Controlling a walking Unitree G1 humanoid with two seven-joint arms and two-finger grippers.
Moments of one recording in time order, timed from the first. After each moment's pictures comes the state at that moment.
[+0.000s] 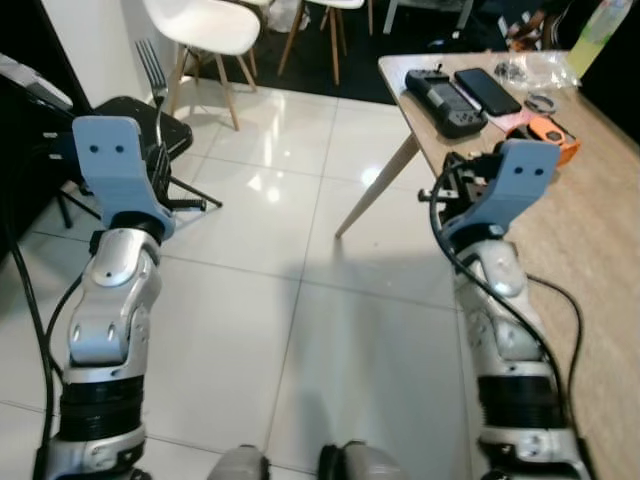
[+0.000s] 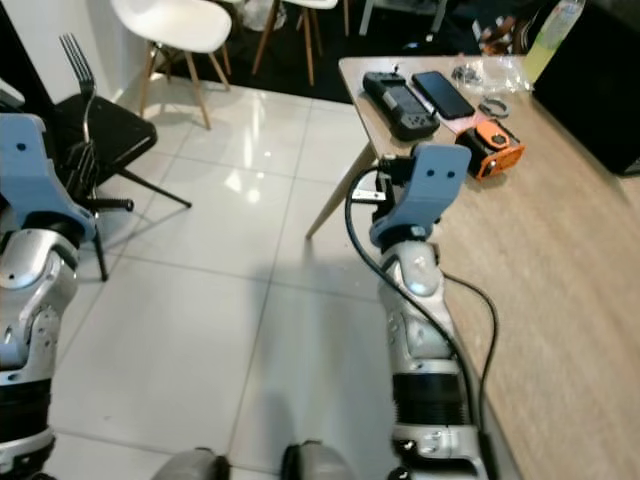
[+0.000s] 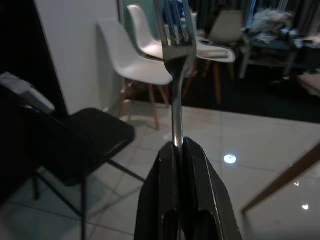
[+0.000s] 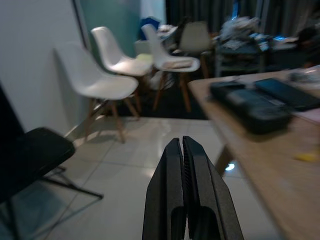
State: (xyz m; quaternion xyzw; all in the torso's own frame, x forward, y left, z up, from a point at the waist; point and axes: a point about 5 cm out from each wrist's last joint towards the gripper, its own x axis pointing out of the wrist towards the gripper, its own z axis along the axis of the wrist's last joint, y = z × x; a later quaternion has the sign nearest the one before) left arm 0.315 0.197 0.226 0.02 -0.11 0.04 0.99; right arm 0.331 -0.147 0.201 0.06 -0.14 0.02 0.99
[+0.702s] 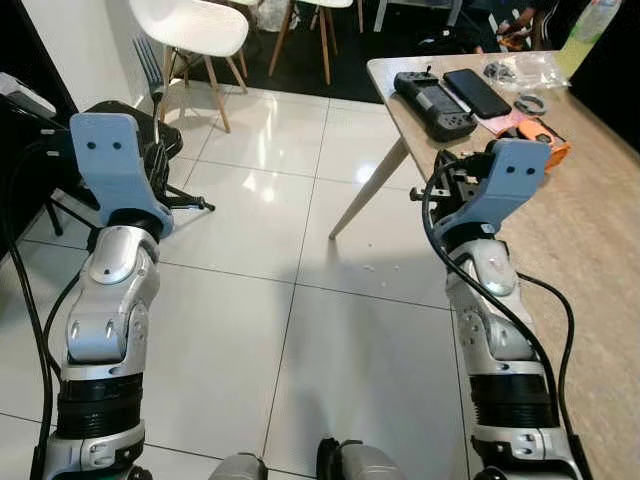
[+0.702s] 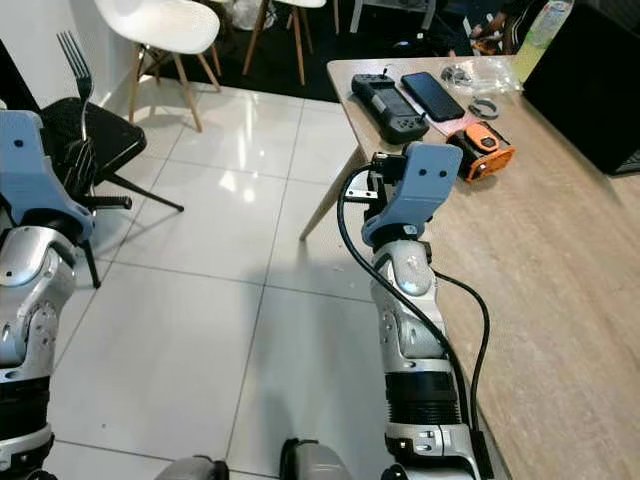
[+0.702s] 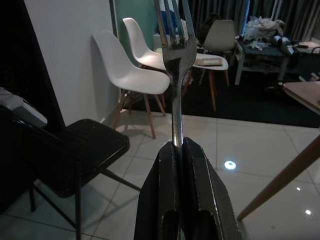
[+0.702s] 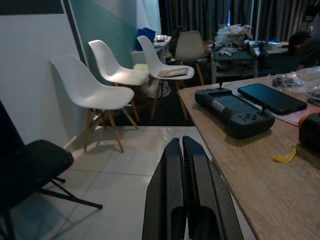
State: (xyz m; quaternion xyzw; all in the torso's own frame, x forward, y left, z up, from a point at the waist) left arm 0.315 0.194 0.226 0.01 -0.11 0.04 0.99; right arm 0.331 -0.148 0.203 0.07 -0.14 0.02 0.99
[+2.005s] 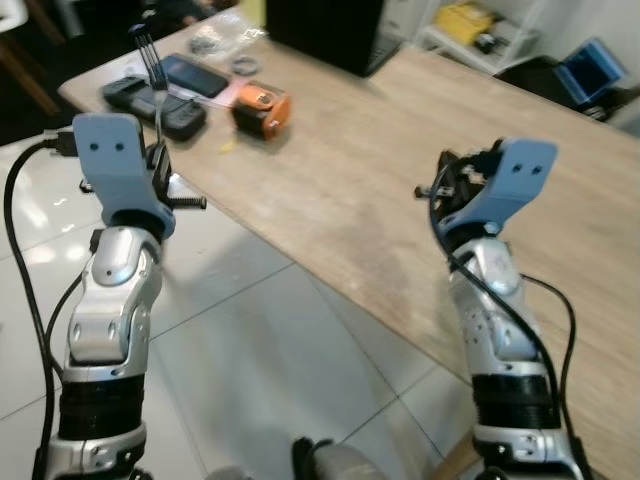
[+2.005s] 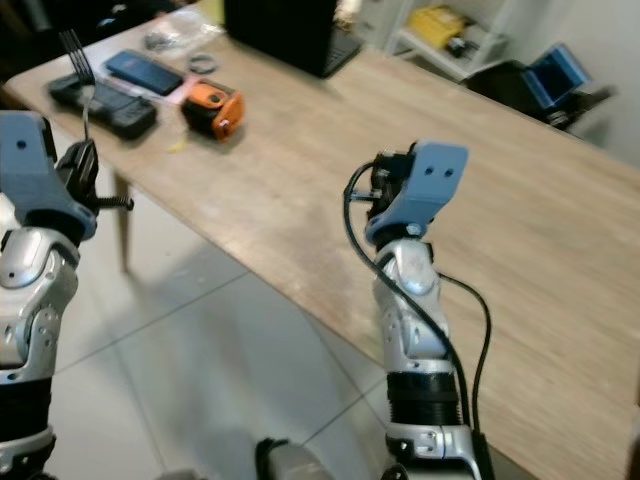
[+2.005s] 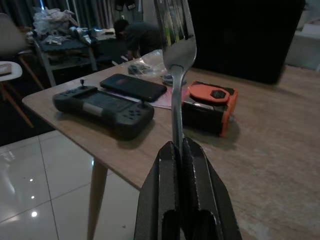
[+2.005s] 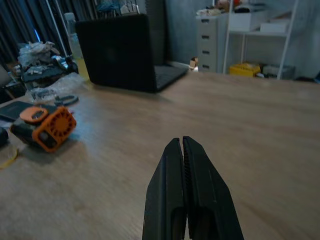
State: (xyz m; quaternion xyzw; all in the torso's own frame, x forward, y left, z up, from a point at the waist) left arm 0.315 0.193 0.226 0.02 -0.11 0.04 0.99; right arm 0.331 -0.148 0.202 0.08 -0.14 0.02 0.99
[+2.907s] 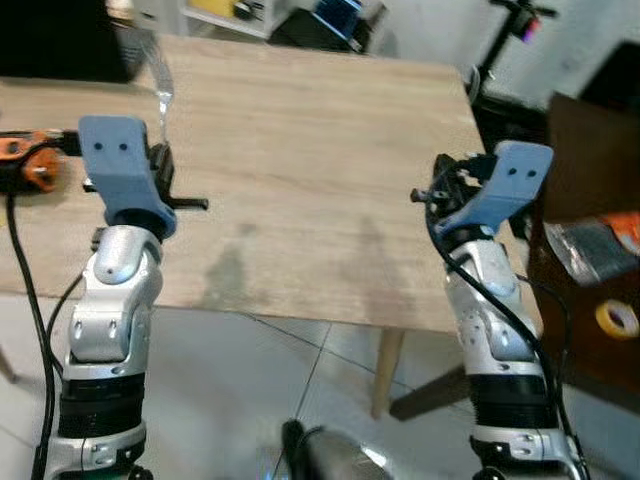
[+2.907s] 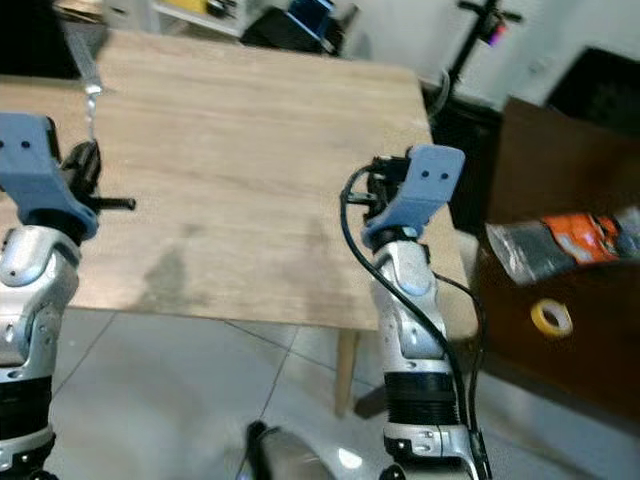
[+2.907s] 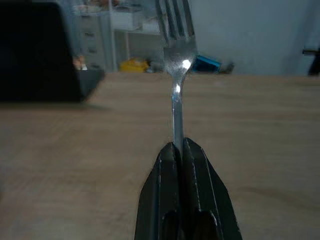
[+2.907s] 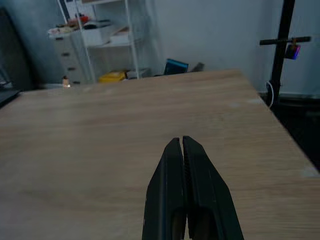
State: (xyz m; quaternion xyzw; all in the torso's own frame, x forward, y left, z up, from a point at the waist) left arm 0.316 0.192 0.225 0.01 -0.11 0.03 0.99; right arm 0.332 -0.144 0.198 0.08 -0.13 0.03 0.99
